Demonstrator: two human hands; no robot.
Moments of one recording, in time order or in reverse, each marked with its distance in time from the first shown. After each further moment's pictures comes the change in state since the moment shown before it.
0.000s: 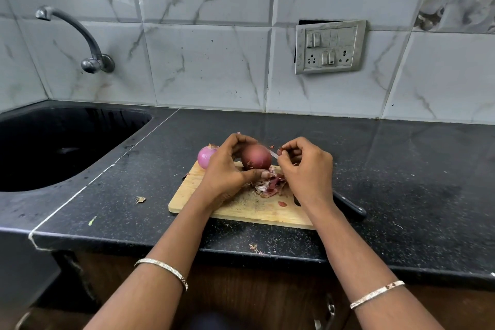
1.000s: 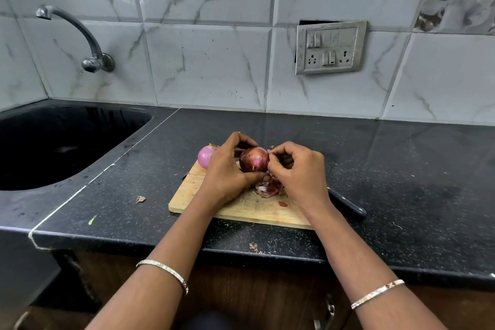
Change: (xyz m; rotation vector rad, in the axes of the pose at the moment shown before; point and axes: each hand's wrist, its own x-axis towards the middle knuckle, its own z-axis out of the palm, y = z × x) left_hand -0.002 0.004 0.000 0.229 0.023 0.116; right_hand -0.003 -0.005 0.004 0.097 -0.104 -0.097
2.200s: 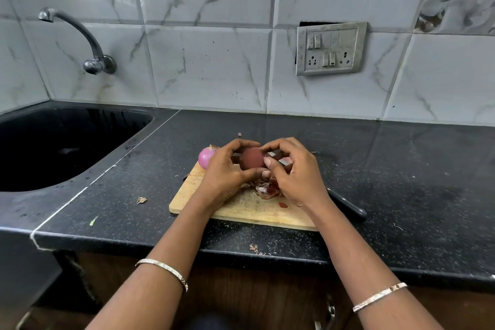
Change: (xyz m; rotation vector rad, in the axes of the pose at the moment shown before) left_hand -0.002 0.002 -0.003 -0.270 -0.058 -0.158; right_hand 0.003 -0.002 -0.004 0.114 -0.156 -0.028
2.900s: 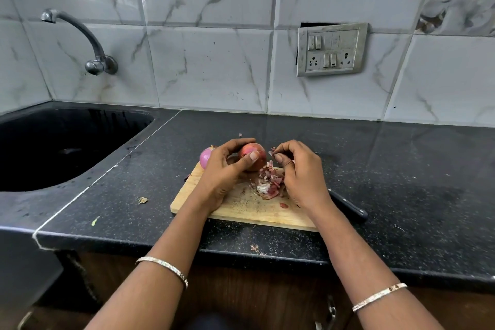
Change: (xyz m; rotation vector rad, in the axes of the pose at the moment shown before) left_hand -0.006 0.006 -0.002 -0.341 0.007 -0.154; right_hand 0.002 0.010 0.003 -0.106 0.074 0.070
